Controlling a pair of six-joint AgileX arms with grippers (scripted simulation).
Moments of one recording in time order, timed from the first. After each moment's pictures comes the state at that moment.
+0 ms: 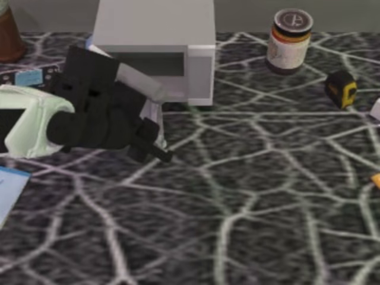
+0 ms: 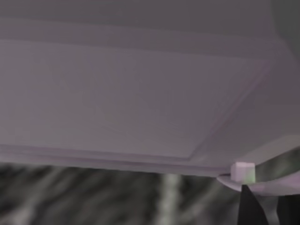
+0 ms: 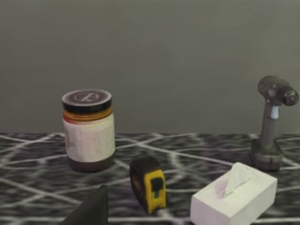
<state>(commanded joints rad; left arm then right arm) -0.43 1.71 0.91 -0.08 0.19 0.18 0.00 0.00 0.00 0.00 0.00 0.00</state>
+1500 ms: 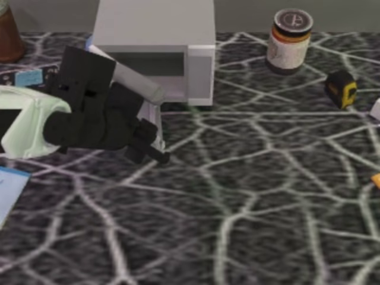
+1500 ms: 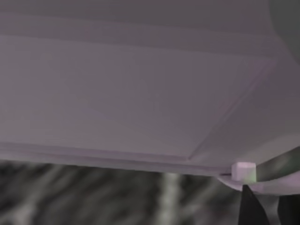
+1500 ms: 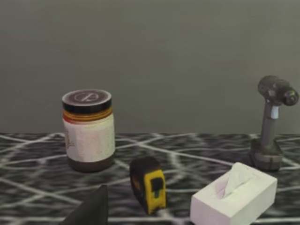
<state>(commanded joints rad) -0.42 1.70 0.91 -0.08 0.20 0.20 0.00 0.00 0.00 0.00 0.00 0.00</state>
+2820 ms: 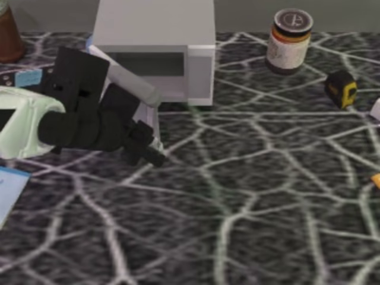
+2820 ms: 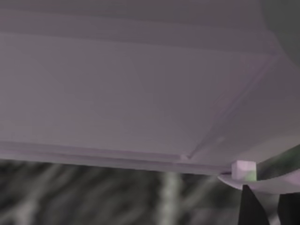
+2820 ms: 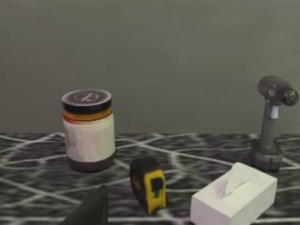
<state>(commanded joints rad) -0.40 1.69 0.90 -0.09 0.23 0.24 0.00 0.00 0.00 0.00 0.00 0.00</state>
